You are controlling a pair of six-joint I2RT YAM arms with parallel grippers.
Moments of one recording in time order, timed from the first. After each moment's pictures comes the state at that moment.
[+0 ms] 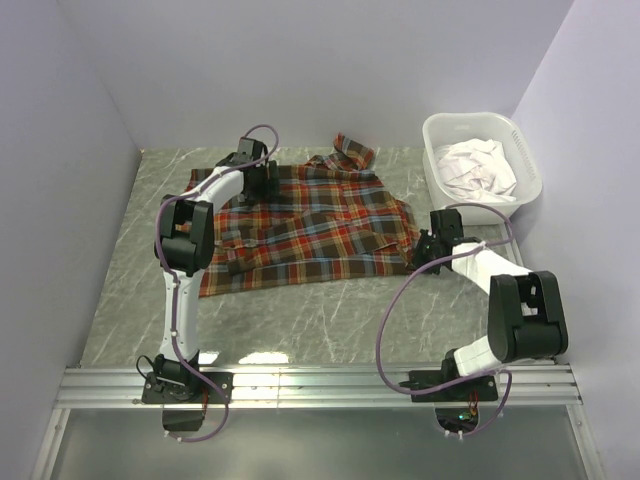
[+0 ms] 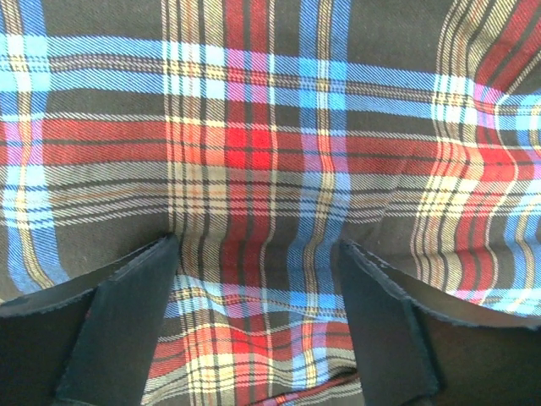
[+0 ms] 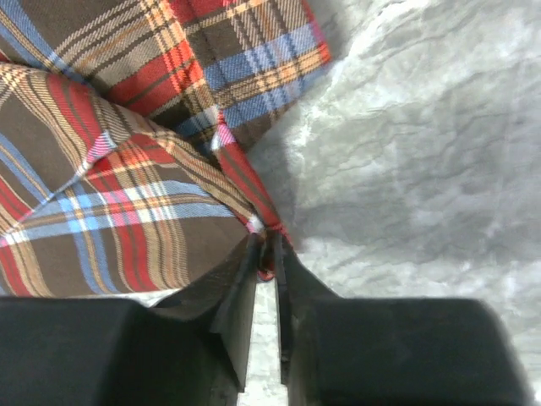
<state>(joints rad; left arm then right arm) -0.24 2.30 1.85 -0.48 -0.03 -0.37 0.08 1.48 0.74 -0.30 -0.09 0.52</state>
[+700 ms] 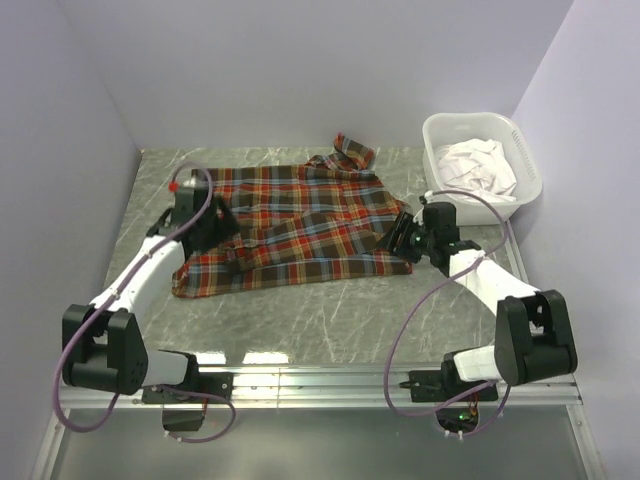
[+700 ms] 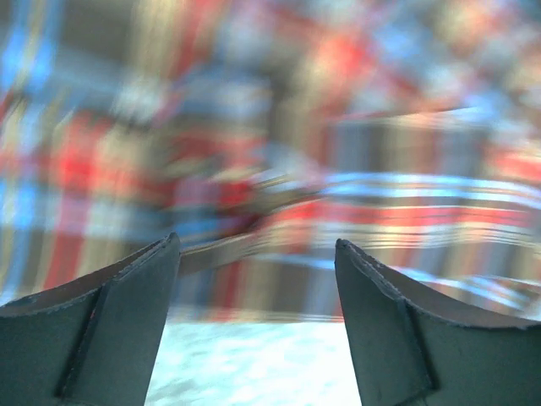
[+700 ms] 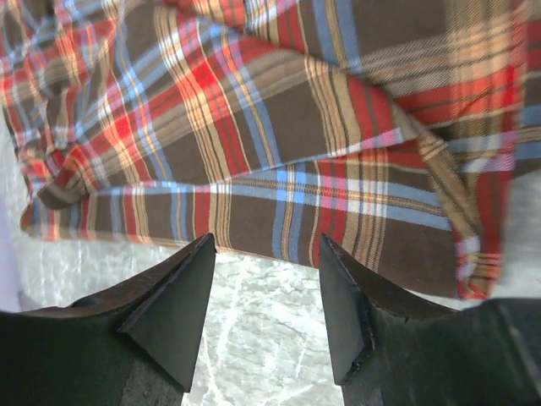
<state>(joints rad) -0.17 1.32 0.99 -0.44 -0.03 -0.66 0.18 1.34 0.73 -0.12 -0.31 0.59</state>
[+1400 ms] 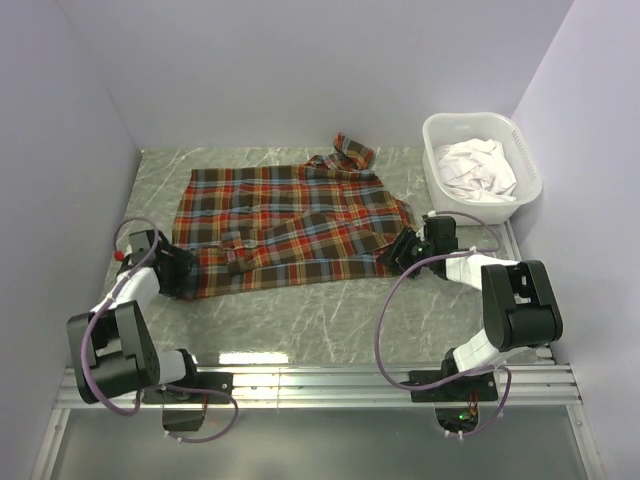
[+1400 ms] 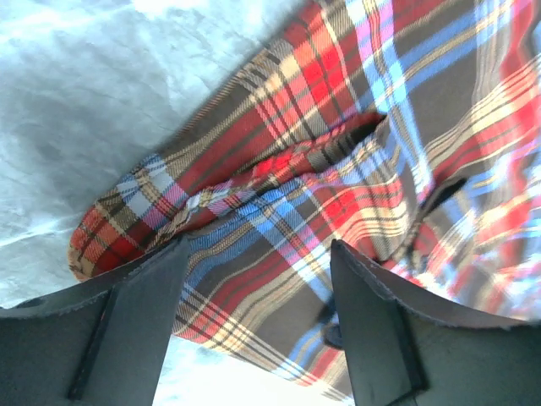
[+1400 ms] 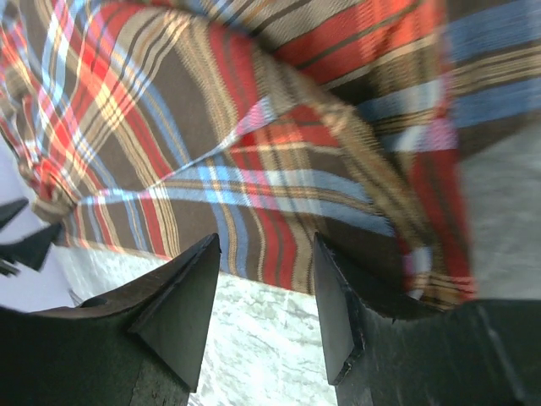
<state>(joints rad) 0.28 1.30 0.58 -0.29 0.04 -0.90 0.10 1.55 0.63 0.05 -0.43 0.70</state>
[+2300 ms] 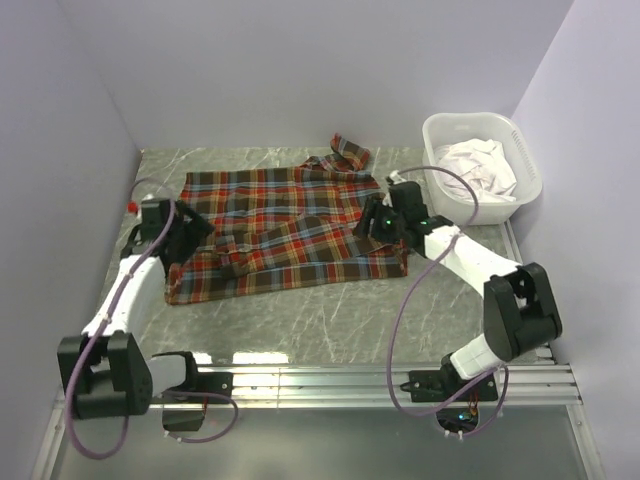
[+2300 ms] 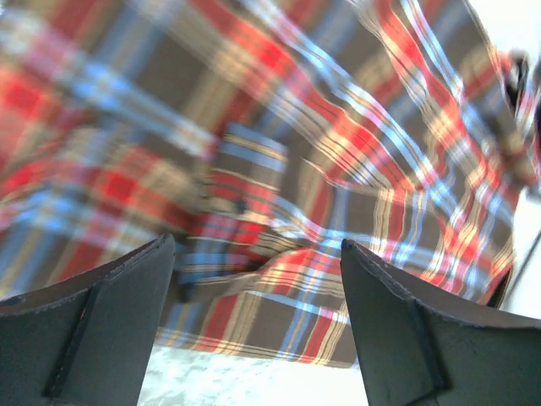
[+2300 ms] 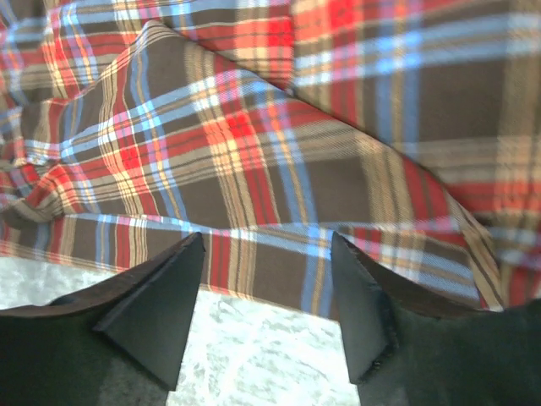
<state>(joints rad) 0.09 1.17 0.80 -0.38 0.03 -0.80 0.36 1.50 0.97 -0.21 -0.14 0.52</state>
